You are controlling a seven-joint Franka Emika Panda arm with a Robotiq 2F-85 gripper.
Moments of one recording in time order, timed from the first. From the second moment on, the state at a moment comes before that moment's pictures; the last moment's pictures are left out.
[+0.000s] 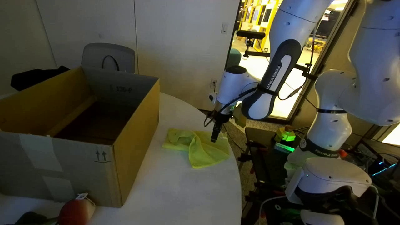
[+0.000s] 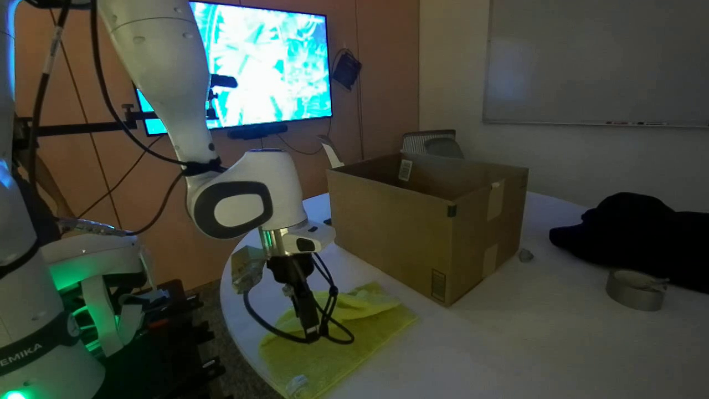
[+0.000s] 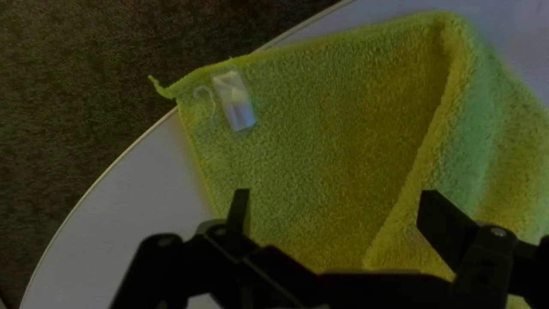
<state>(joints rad) 0.34 0.26 -0.52 -2.74 -0.21 3.04 0.18</state>
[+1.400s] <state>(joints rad) 0.10 0.44 -0.32 -2.73 -0.21 3.13 0.03</state>
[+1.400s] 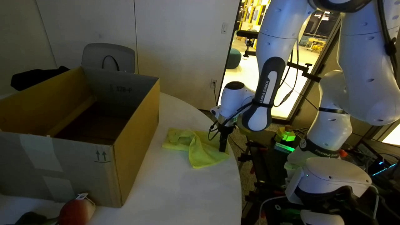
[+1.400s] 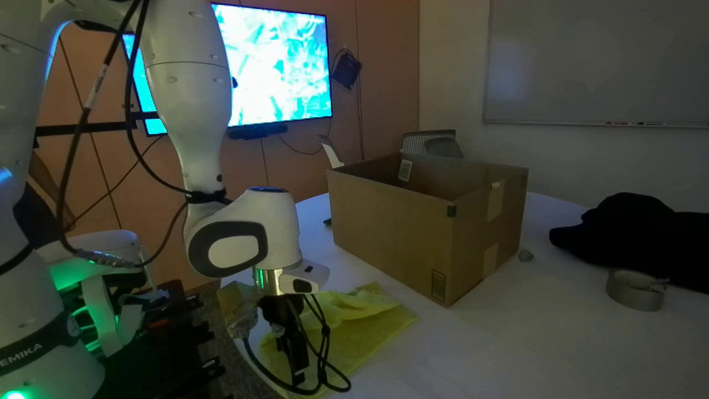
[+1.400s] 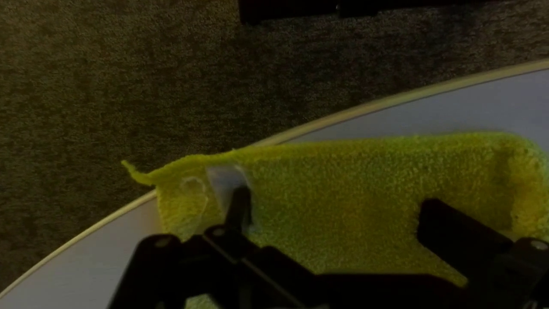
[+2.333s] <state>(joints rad) 0.06 0.45 -0.29 -2.68 -0.20 3.13 -0.06</state>
